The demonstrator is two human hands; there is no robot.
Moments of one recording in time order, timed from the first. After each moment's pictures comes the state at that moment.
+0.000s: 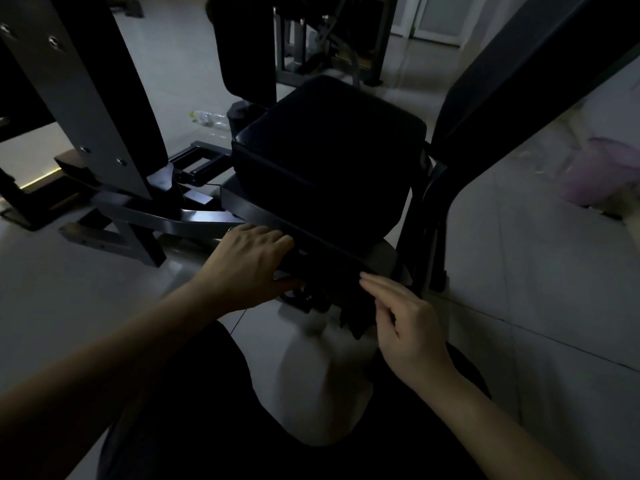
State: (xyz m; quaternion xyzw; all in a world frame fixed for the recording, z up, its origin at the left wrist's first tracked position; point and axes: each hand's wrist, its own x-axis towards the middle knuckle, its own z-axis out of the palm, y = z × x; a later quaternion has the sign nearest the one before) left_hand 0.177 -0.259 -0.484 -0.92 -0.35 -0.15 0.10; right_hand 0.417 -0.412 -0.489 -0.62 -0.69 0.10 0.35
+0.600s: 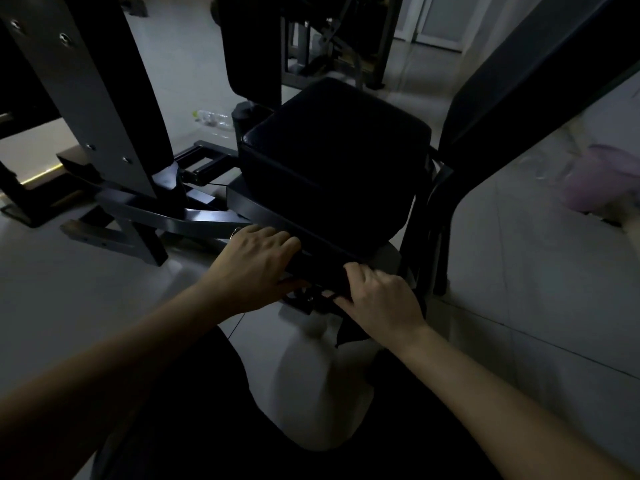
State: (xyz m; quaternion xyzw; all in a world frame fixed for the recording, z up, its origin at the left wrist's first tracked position) left_hand 0.177 -0.261 -0.484 -0.93 -0.34 -0.13 0.10; right_hand 0.409 -0.351 -0.508 -0.58 -0.78 -0.21 0.10
